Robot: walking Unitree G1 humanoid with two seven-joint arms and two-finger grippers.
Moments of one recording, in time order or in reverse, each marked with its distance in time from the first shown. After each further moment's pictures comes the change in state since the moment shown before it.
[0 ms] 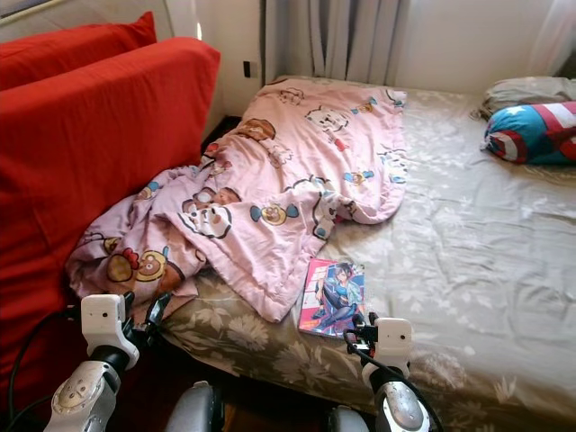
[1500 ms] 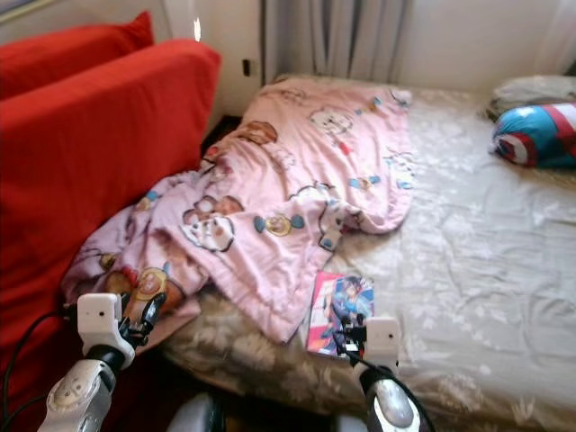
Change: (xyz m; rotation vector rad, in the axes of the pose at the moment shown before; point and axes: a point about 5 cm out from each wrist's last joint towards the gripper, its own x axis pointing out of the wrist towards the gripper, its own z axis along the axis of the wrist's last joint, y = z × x) left arm 0.003 -0.009 -0.001 -0.006 0.010 -0.025; right arm -0.002 0.000 -0.008 -0.013 0.045 0.019
